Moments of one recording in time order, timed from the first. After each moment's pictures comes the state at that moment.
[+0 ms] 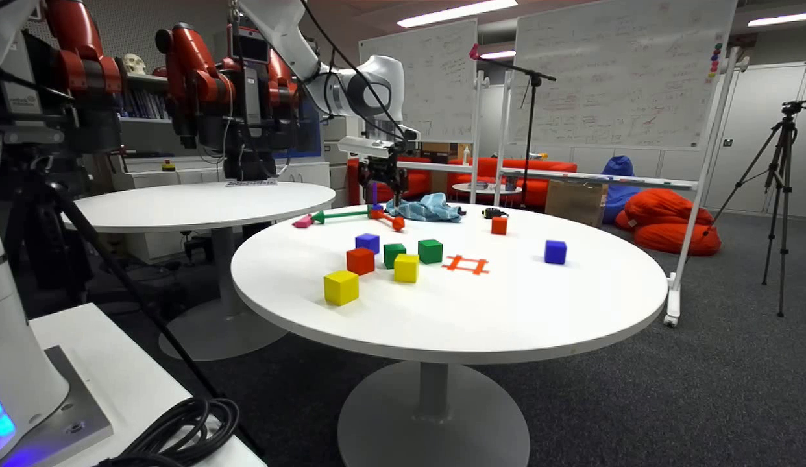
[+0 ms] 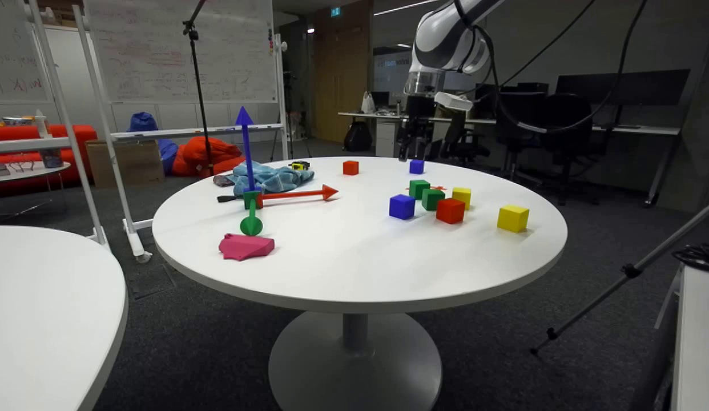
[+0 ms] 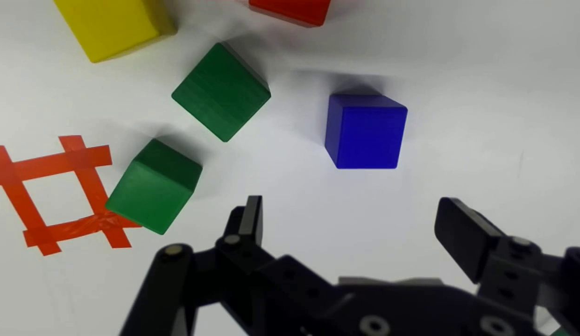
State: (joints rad) arm -0.08 0.55 0.06 -1.65 0.09 2.27 -0.19
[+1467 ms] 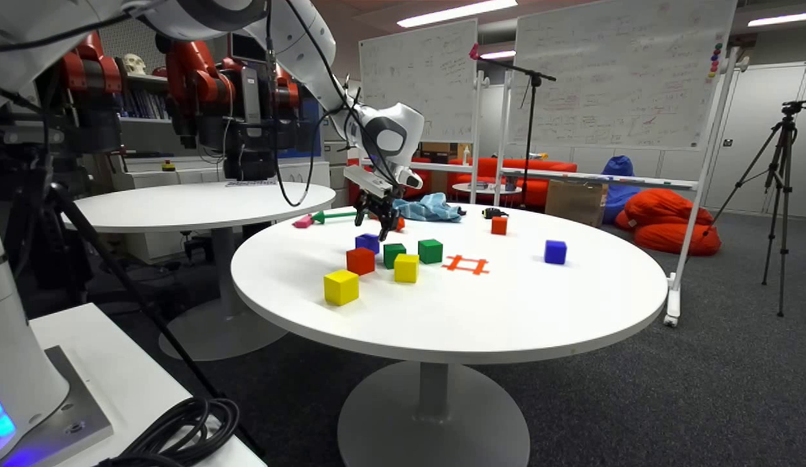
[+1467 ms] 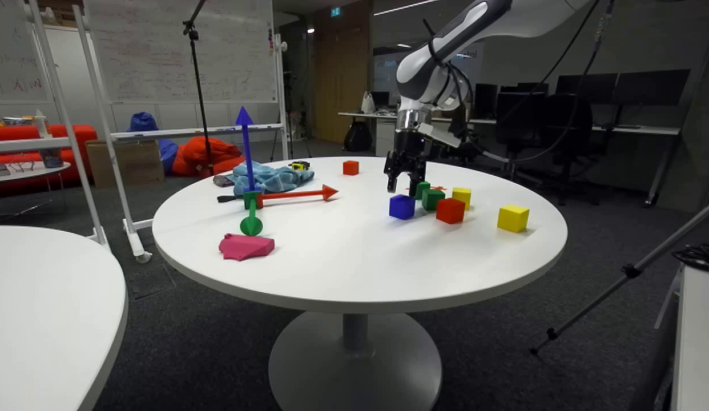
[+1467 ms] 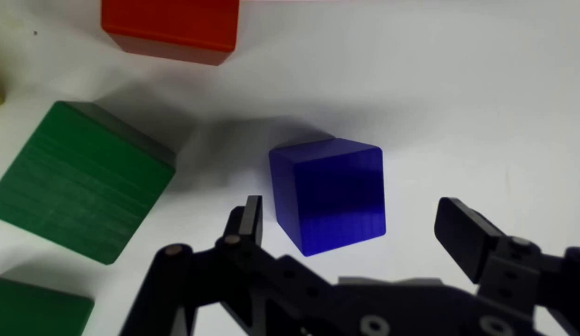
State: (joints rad) arm -0.10 0.80 0.07 -1.44 0.30 2.09 -0.18
